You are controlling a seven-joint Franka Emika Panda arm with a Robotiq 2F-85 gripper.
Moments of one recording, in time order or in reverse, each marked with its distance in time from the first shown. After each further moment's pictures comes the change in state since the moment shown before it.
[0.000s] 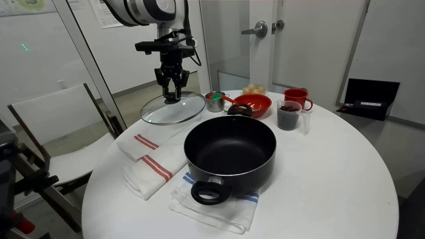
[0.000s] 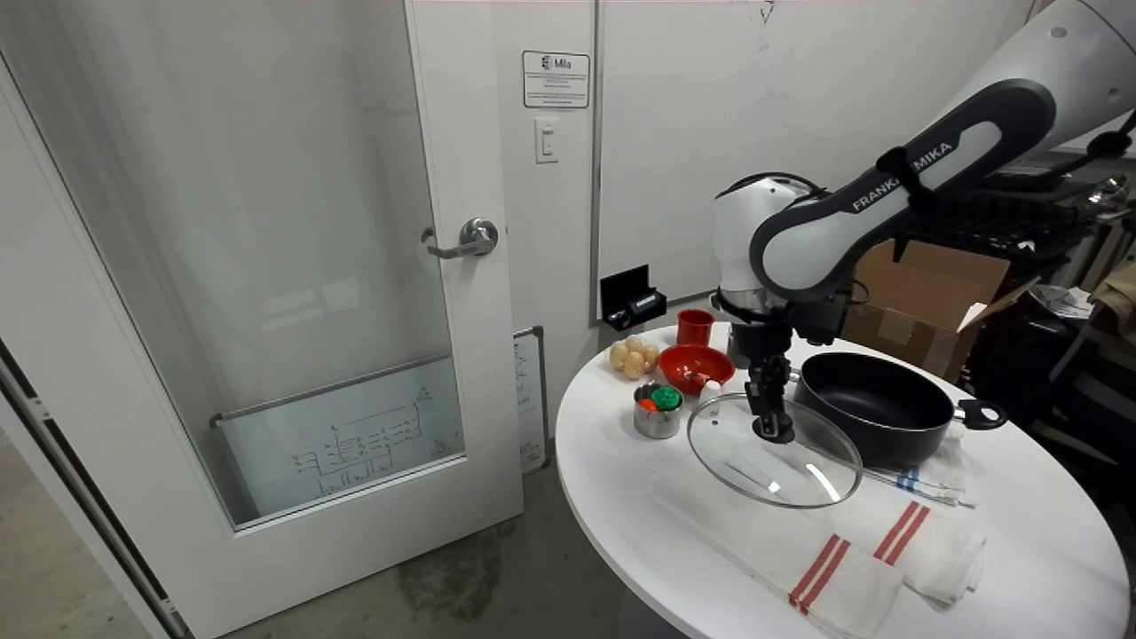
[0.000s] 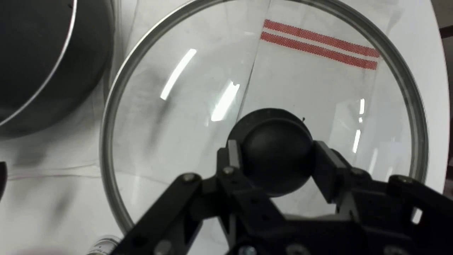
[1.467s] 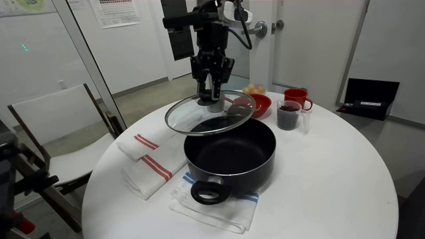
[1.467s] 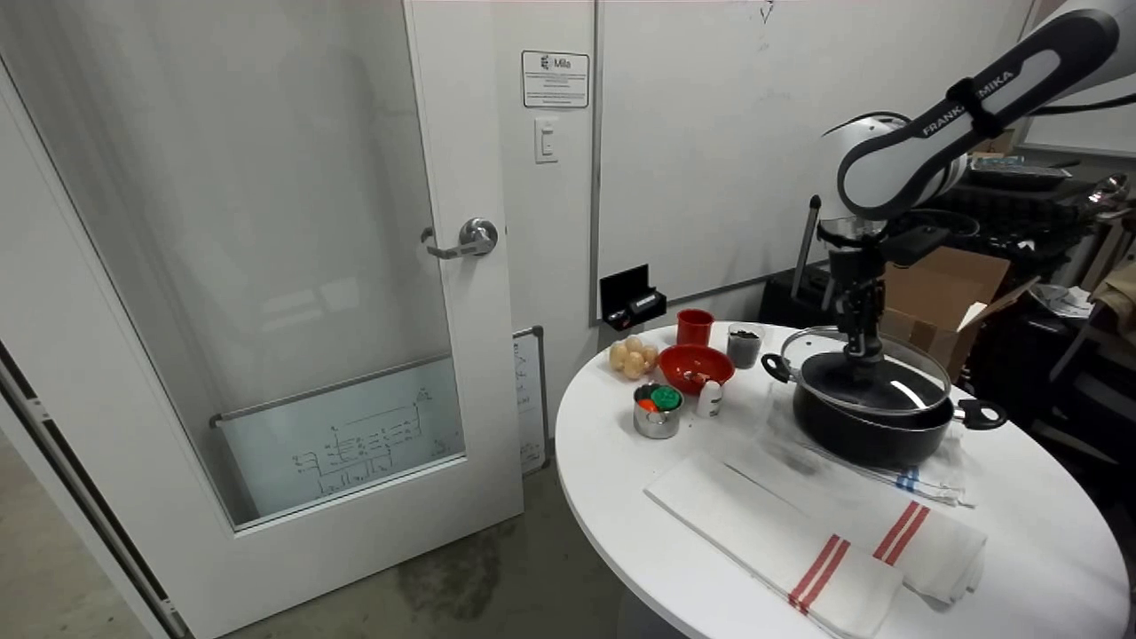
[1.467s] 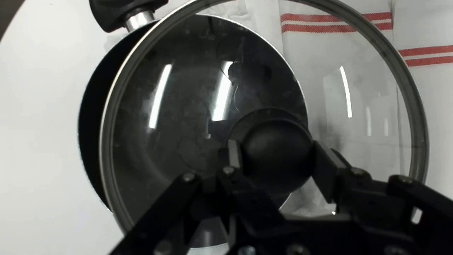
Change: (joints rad) arm -0.242 -0.200 -0.105 -0.196 0.015 -0.008 0.017
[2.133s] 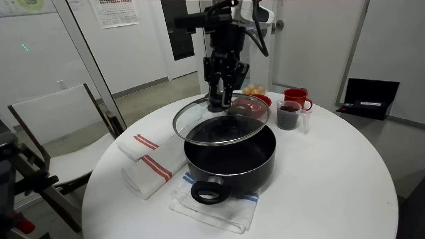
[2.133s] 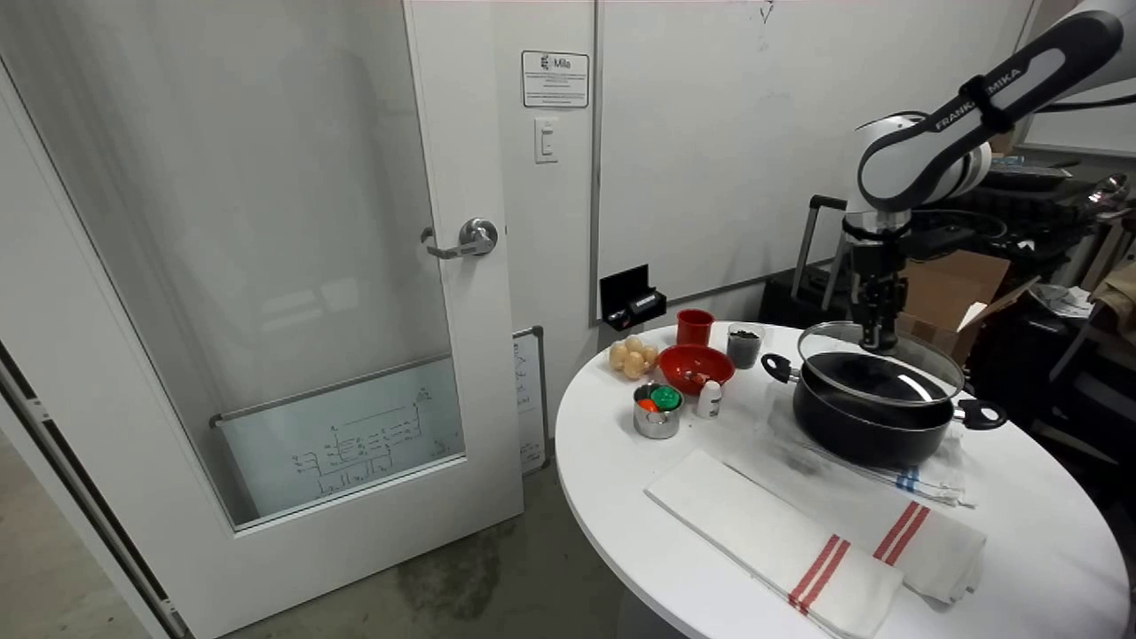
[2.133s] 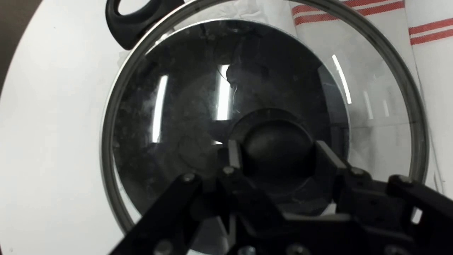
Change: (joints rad) arm -0.078 -0.004 -0.014 -0.013 0.061 0.026 0.010
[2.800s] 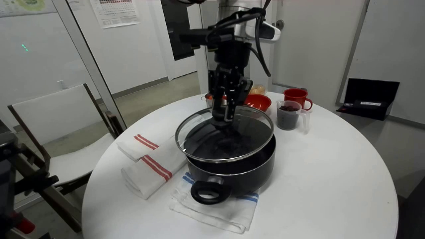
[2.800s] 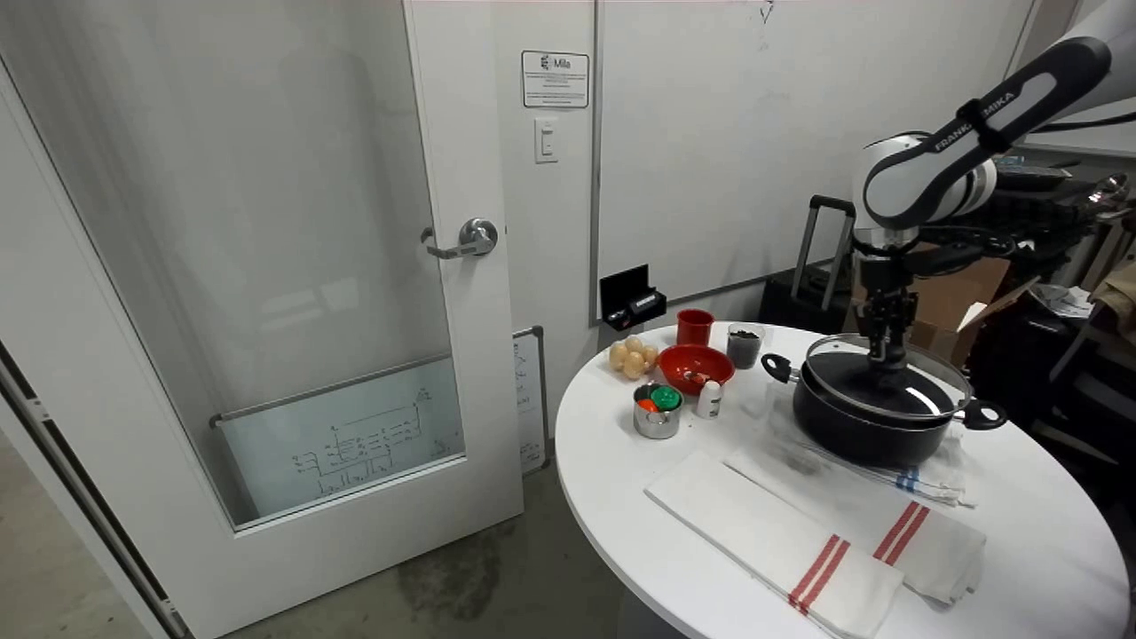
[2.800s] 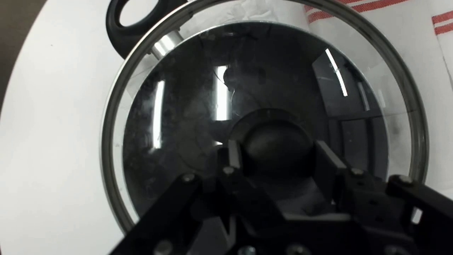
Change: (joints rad) arm -0.022 0.041 -0.015 -0.009 0.020 0.038 0.026
